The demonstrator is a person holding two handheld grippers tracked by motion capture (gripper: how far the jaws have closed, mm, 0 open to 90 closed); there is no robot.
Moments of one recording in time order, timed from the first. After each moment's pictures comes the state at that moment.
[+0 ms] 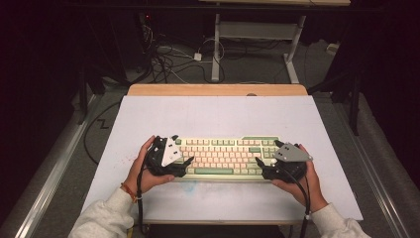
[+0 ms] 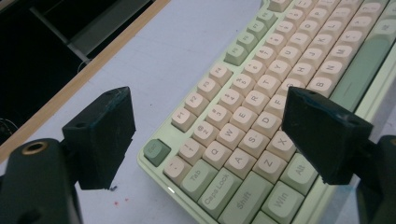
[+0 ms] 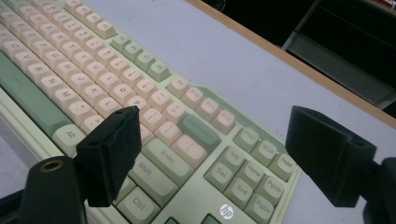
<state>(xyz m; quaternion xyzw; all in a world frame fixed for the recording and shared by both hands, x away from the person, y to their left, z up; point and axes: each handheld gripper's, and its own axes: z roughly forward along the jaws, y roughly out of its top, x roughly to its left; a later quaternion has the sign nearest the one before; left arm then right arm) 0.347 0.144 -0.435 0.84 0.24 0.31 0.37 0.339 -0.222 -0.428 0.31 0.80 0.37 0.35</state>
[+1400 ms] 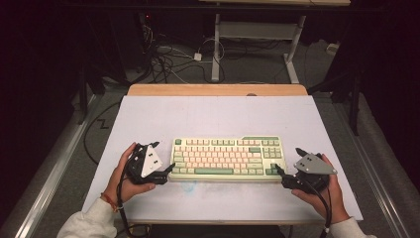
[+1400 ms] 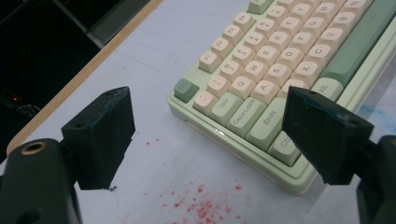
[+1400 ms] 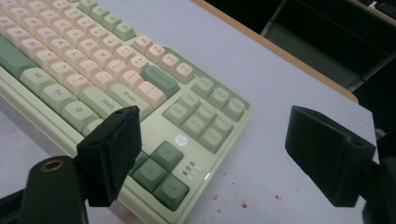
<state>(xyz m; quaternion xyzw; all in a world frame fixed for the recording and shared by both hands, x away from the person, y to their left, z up) 0.325 0.190 -0.448 0.84 0.24 0.33 0.34 0.312 -0.269 -0.432 0.33 0.79 0.35 0.38</state>
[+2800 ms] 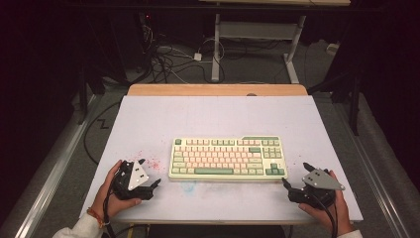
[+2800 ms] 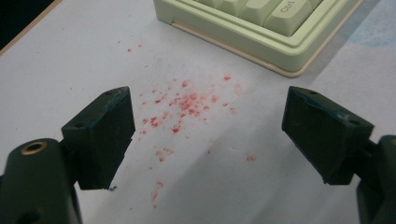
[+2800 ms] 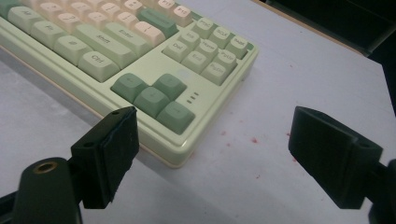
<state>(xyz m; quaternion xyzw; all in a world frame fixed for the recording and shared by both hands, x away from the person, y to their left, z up) 0.304 0.228 -0.487 0.86 0.28 0.30 0.31 0.290 -0.292 -0.468 0.36 0.79 0.35 0.36</state>
